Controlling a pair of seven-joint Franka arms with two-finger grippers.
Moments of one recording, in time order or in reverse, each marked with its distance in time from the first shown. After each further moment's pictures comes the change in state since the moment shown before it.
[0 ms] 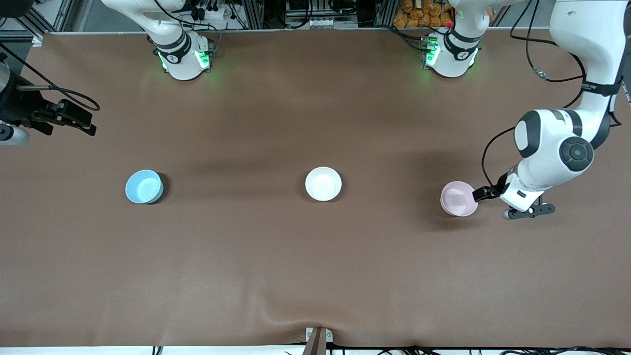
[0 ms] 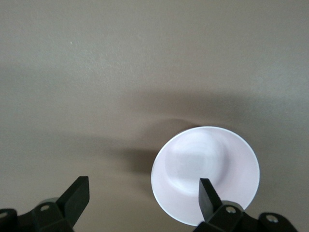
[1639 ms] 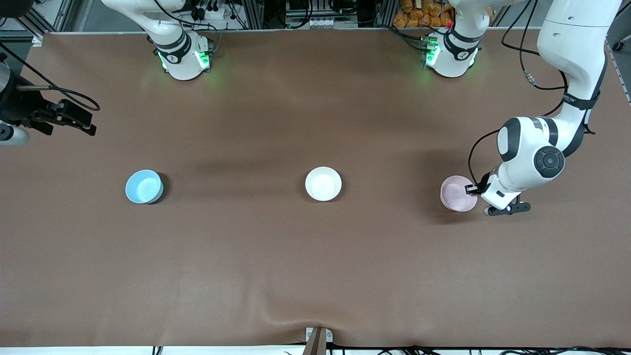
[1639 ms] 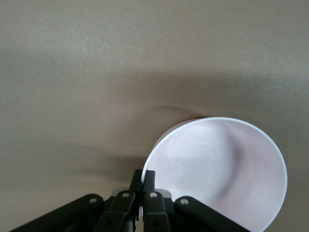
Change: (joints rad) left arm -0.008 0.073 -0.011 -0.041 0.000 0.043 0.002; right arm 0.000 0.000 0.000 0.000 0.000 0.000 0.000
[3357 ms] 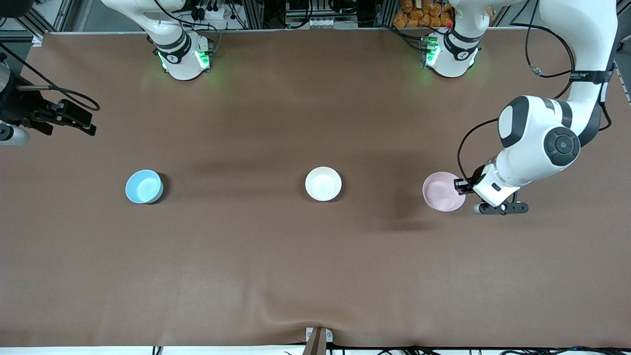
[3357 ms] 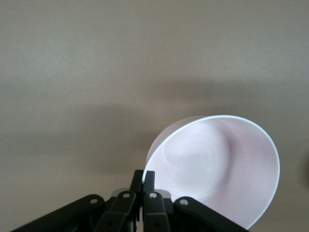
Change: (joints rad) left arm -0.006 -0.133 -0.145 0.190 -0.080 -0.282 0.006; right arm 0.000 0.000 0.000 0.000 0.000 0.000 0.000
